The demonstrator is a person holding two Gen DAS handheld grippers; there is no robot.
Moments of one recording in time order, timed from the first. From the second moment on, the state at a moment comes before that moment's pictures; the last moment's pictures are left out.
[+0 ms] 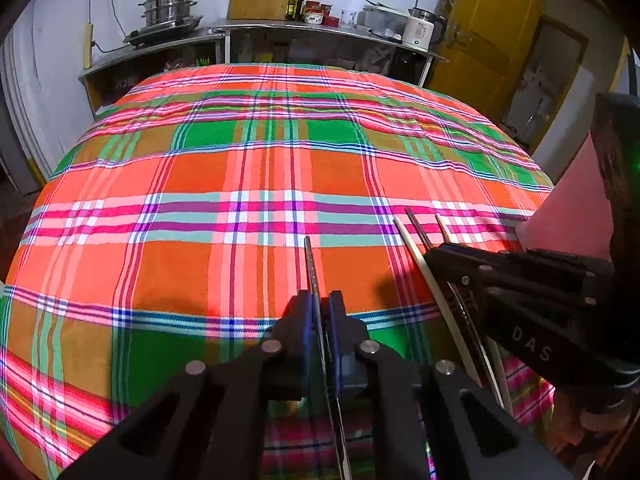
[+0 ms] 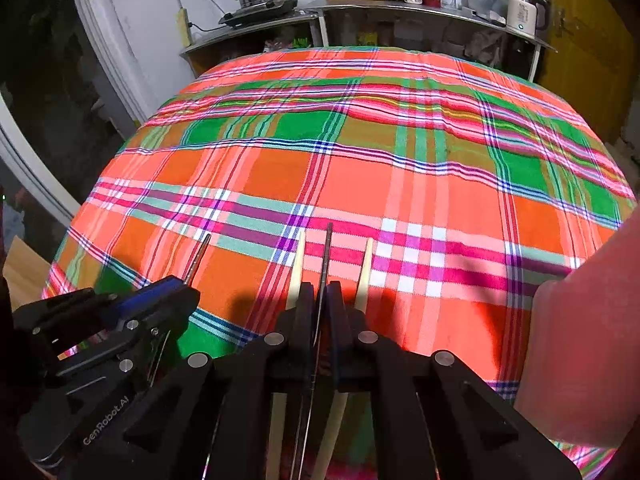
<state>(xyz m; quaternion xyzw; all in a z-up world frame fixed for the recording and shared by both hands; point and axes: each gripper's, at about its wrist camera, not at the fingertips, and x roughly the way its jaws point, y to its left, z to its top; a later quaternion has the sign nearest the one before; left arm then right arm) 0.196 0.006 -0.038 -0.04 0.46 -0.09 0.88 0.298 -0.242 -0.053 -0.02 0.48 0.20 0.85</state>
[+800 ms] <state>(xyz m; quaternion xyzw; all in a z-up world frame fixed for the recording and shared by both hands) 0.158 0.024 0.049 -0.10 0.38 -0.13 0.91 0.237 -0.277 0.034 0.04 0.38 0.25 0.89</state>
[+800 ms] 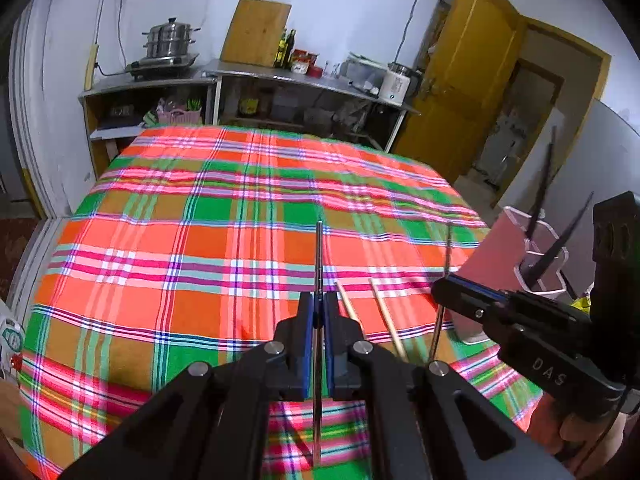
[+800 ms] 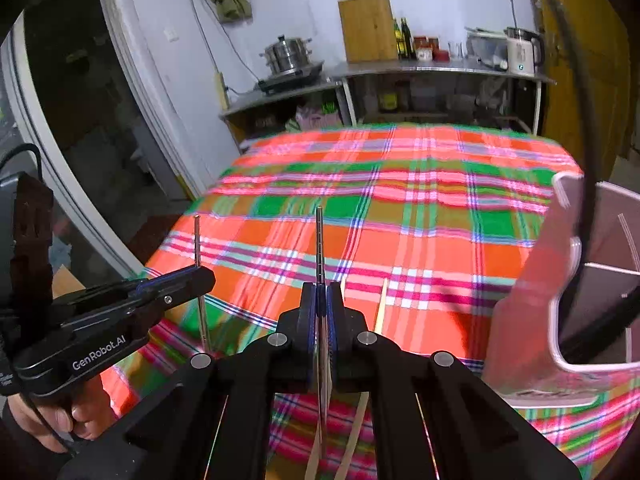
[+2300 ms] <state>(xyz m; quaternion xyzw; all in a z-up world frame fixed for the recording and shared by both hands) 0.135 -0.126 0.182 -0.06 0.31 -0.29 0.90 0.159 -0.453 0.143 0.12 0.24 0.15 0.95</state>
